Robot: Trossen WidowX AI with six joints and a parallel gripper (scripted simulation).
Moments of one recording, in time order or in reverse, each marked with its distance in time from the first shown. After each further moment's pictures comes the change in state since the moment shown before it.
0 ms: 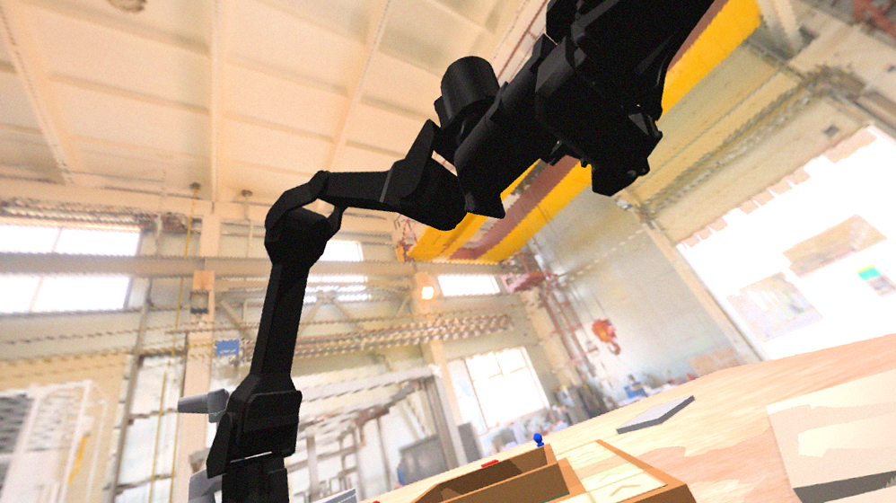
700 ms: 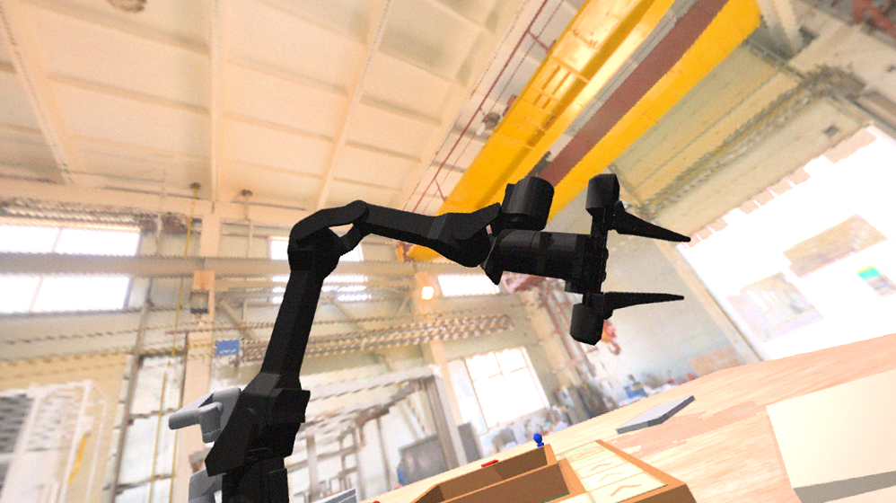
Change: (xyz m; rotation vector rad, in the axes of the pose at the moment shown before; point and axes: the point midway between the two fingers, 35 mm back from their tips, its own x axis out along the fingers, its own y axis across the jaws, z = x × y) arm -0.145 -0.007 0.209 0.558 -0.537 0.419
